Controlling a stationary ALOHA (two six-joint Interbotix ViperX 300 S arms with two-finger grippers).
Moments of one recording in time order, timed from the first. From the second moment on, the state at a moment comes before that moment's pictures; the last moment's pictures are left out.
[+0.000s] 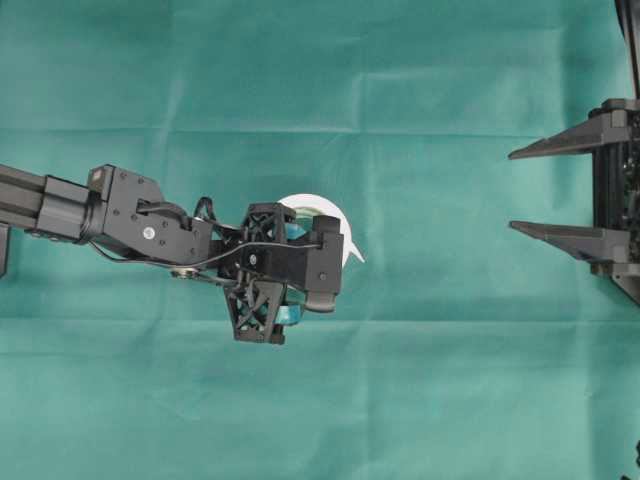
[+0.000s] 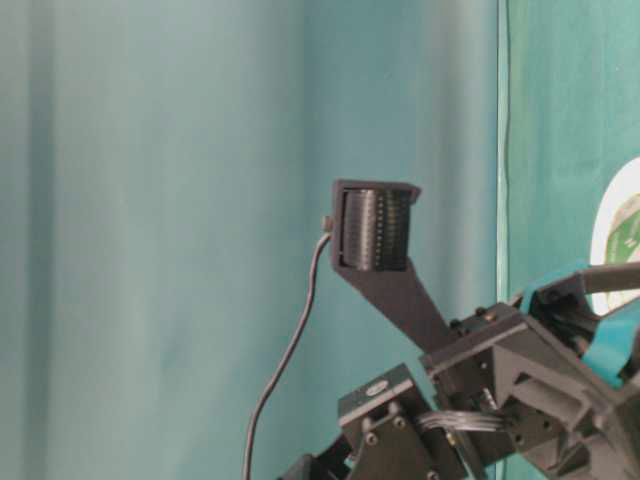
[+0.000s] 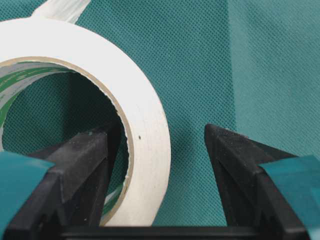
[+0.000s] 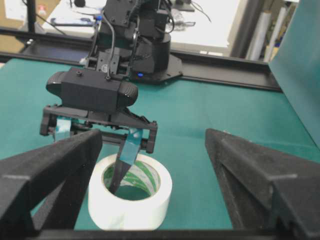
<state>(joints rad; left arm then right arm) -0.11 0.26 0.46 -0.02 0.23 -0.01 -0.01 -0.95 1.28 0.00 -0.36 0.03</state>
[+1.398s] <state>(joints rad) -0.12 0.05 0.34 -0.01 0.46 0.07 -0.01 -0.95 1.30 0.00 -0.37 0.03</state>
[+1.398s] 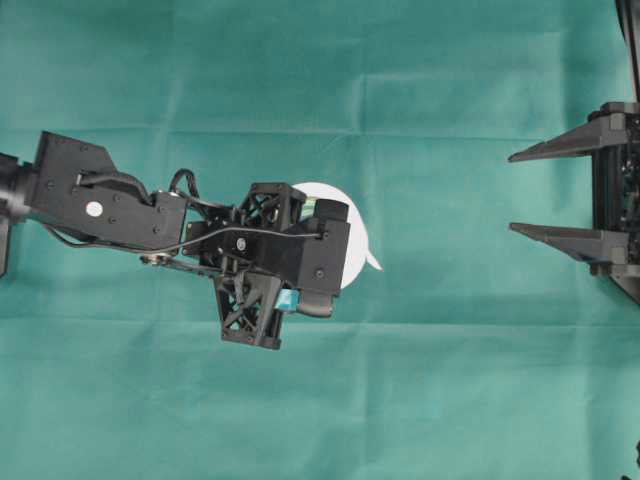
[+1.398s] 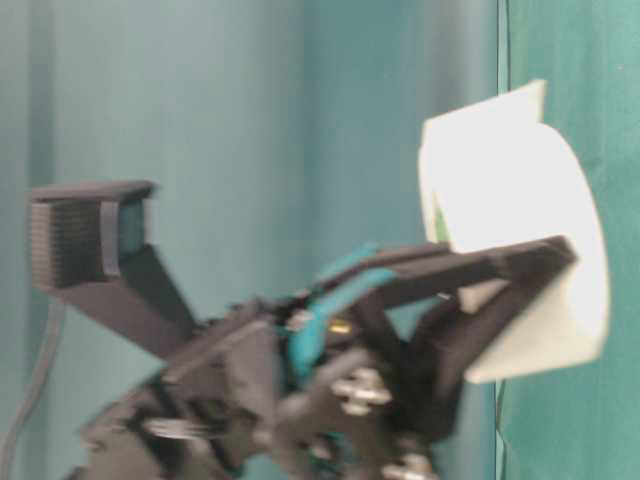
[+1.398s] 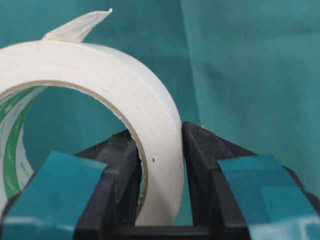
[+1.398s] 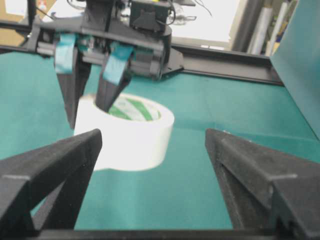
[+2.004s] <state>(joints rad) -0.06 0.04 0.18 -0.01 0.68 0.13 -0.01 -0.95 1.30 0.00 -0.37 0.03</state>
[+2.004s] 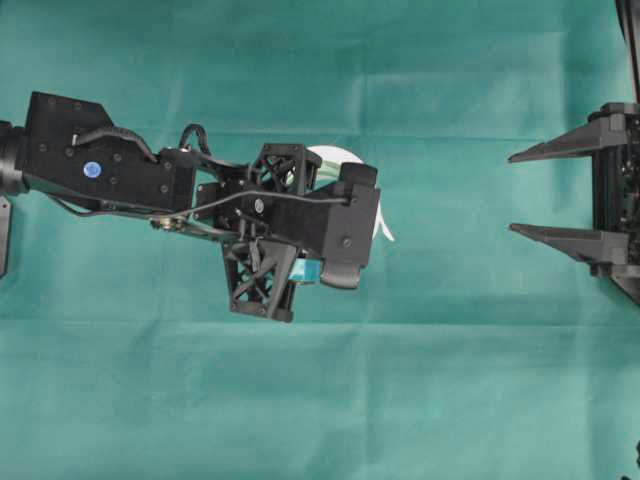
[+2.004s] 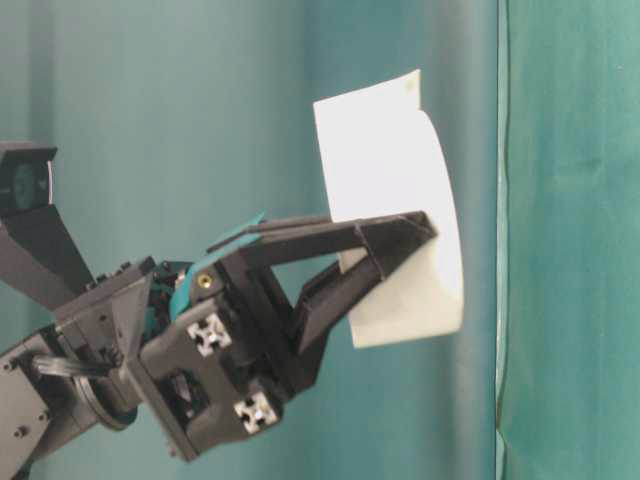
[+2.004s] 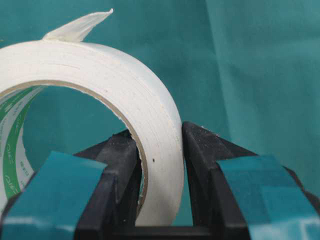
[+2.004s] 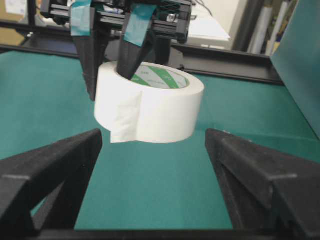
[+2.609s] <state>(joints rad) -0.04 0.05 0.14 -0.01 0.69 0.13 -0.01 -0.70 1.21 0.00 -0.44 0.06</state>
